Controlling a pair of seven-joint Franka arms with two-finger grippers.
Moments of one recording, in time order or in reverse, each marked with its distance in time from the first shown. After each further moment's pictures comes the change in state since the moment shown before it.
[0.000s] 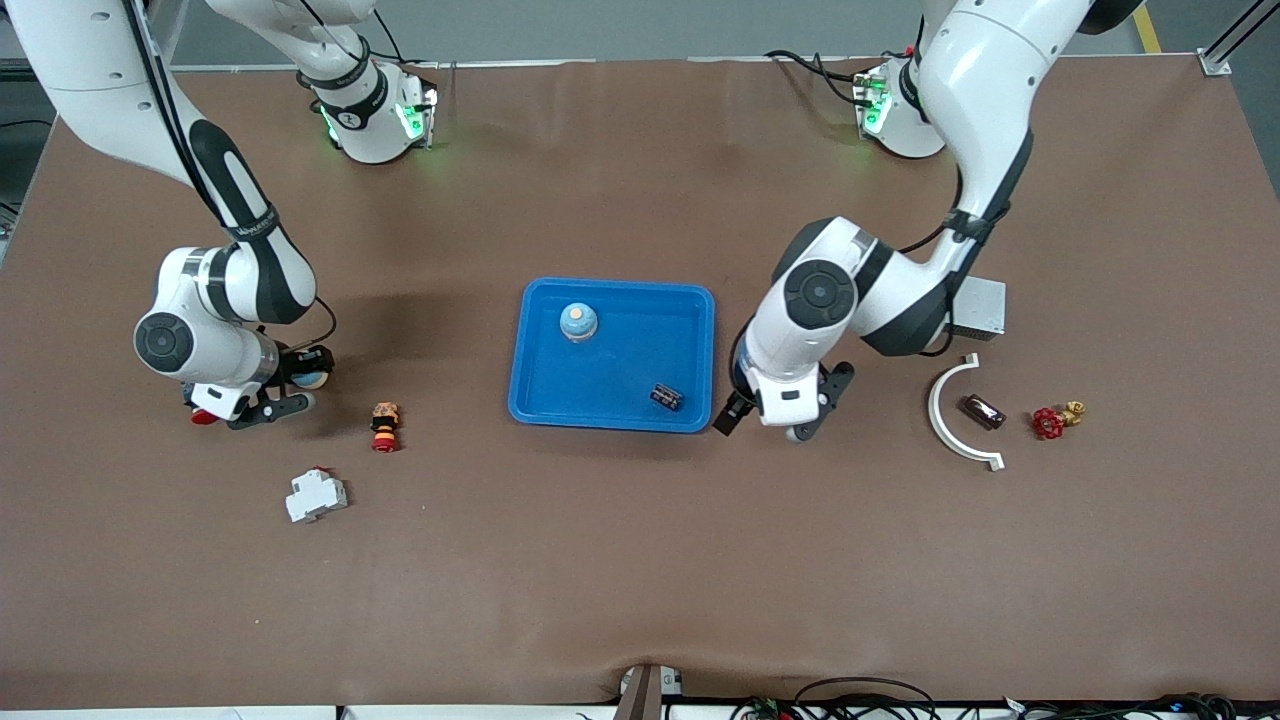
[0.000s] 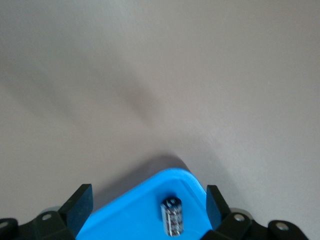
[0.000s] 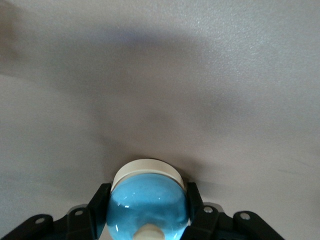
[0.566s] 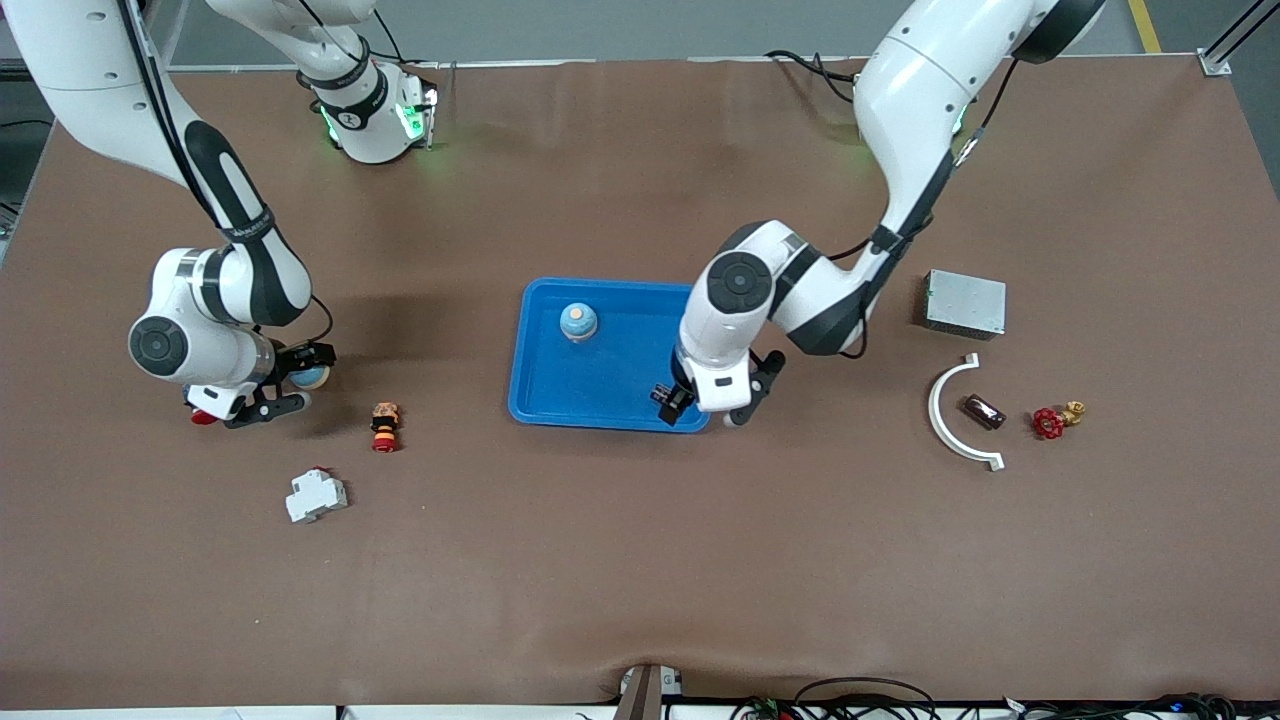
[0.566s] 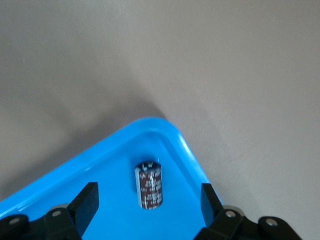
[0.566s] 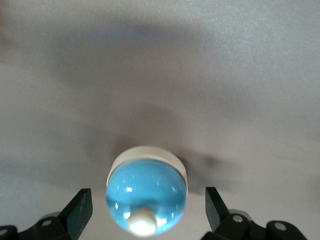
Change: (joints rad) left arm -0.171 0.104 0.067 0.060 0.021 0.086 -0.143; right arm -0.009 -0.006 -0.001 0.040 0.000 -0.113 0.003
